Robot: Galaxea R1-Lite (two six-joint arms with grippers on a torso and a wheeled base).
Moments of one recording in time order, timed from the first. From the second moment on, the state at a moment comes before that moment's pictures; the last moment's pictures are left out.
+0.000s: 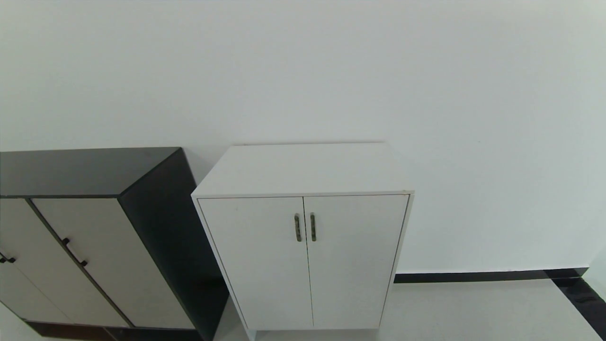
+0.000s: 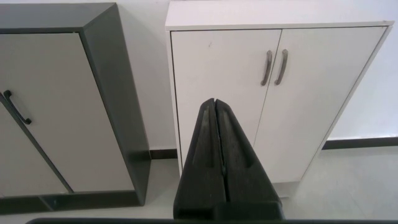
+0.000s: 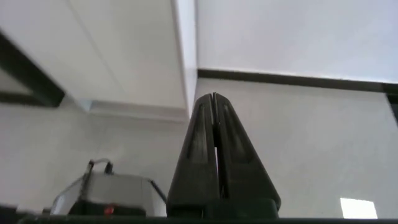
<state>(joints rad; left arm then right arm) 0.00 0.00 0.00 0.00 -0.02 0.00 0.14 0.35 0.00 0.00 -0.07 -0.01</state>
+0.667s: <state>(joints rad) 0.00 0.00 0.00 0.00 -0.02 0.00 -0.03 0.08 0.00 0.00 -0.07 0.00</state>
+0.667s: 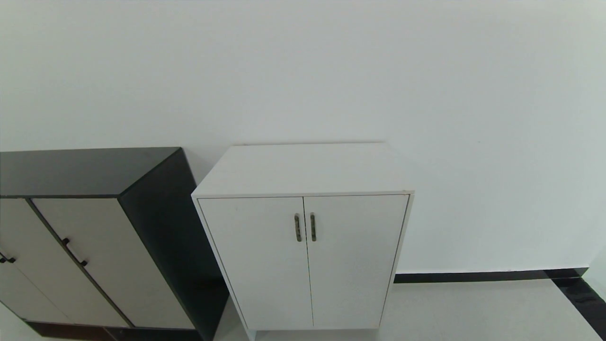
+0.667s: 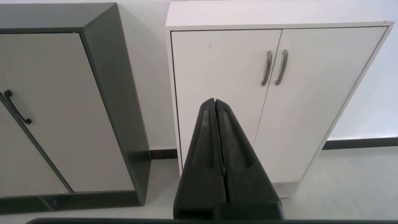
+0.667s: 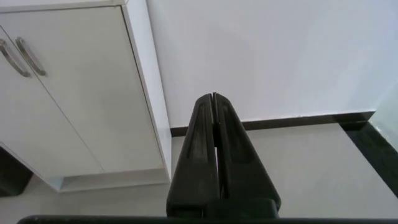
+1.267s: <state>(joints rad) 0.00 0.00 0.00 0.00 -0.02 0.00 0.00 0.00 0.00 0.00 -0.07 0.00</state>
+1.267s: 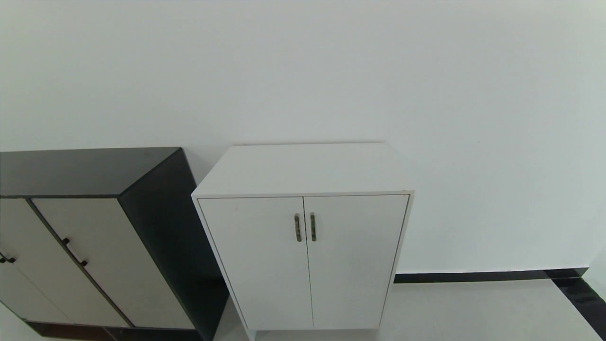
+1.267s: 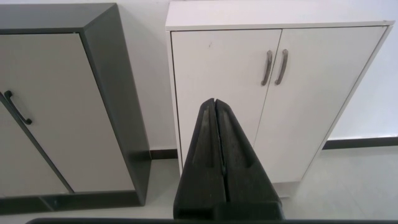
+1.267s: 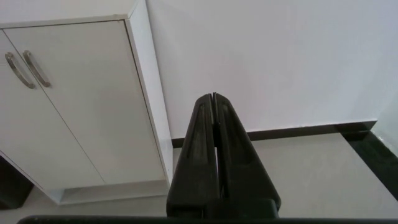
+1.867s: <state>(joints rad) 0.00 0.00 0.00 0.00 -0.02 0.00 0.00 0.00 0.00 0.00 -0.06 0.00</state>
